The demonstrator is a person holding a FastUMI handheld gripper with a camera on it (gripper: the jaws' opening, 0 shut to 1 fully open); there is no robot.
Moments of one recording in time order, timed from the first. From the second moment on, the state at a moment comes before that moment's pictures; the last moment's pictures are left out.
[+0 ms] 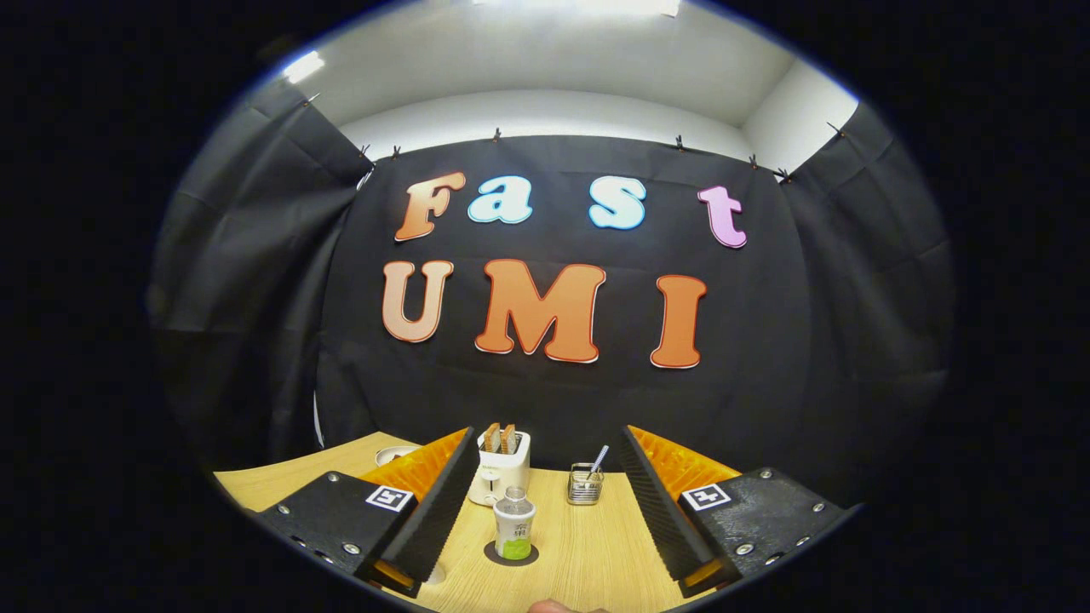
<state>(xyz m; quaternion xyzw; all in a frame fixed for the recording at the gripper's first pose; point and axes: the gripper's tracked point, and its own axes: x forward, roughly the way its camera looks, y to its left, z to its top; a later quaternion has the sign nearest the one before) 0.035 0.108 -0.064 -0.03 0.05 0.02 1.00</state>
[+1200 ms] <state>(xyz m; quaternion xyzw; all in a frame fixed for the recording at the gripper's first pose) 0.014 0.052 -0.067 -0.02 0.02 0.03 1.00</state>
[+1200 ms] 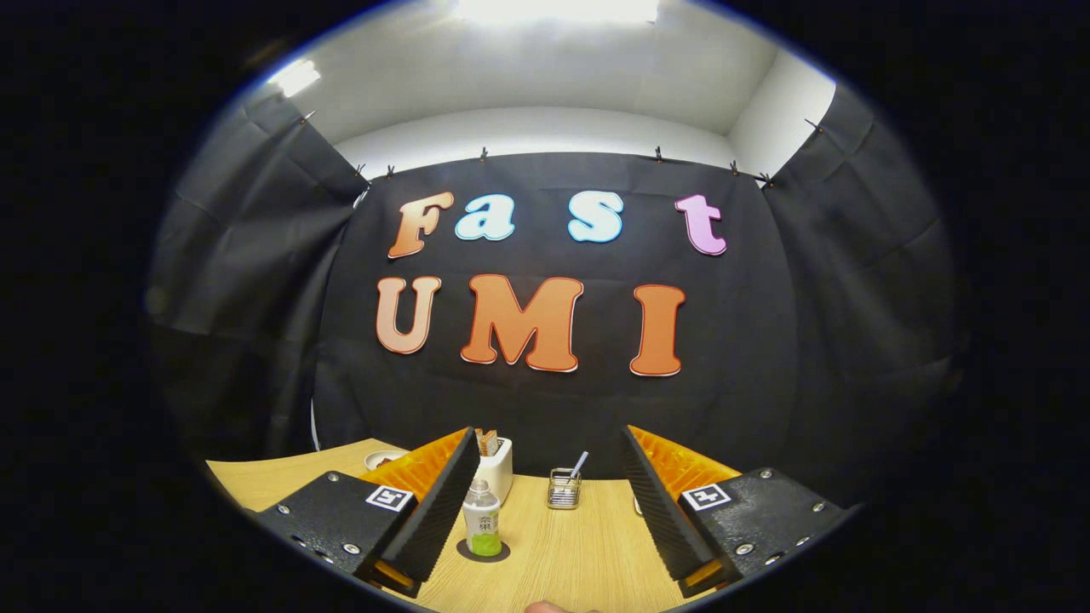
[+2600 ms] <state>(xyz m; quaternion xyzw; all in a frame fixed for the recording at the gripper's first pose) 0.005 0.072 -0.039 0.02 0.01 0.06 1.00</state>
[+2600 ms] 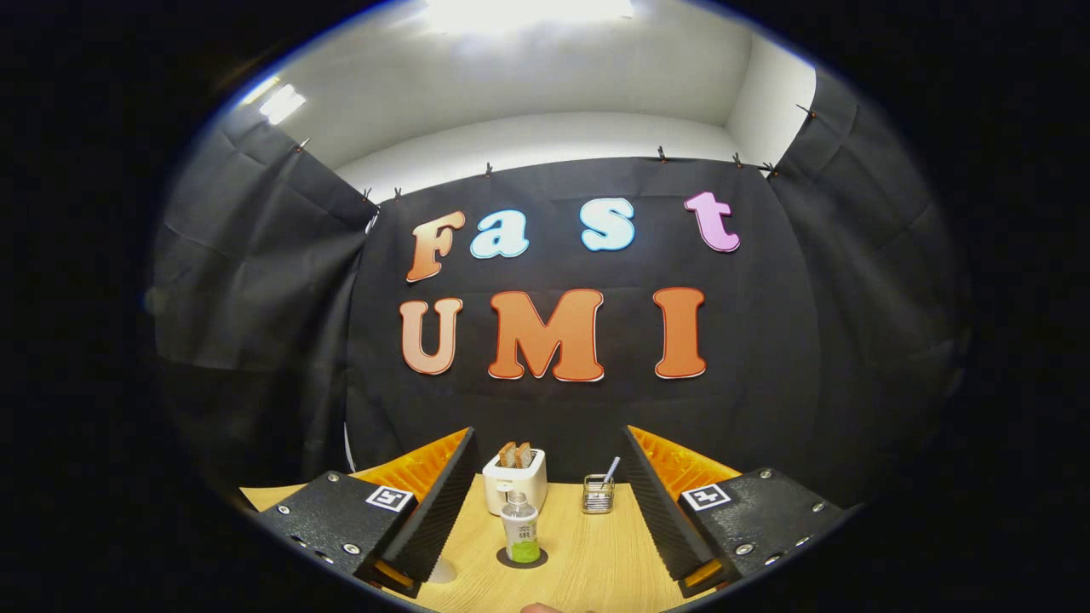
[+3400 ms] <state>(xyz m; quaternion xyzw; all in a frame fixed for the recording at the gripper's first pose) 0.013 0.077 -0.034 0.01 0.01 0.07 1.00</state>
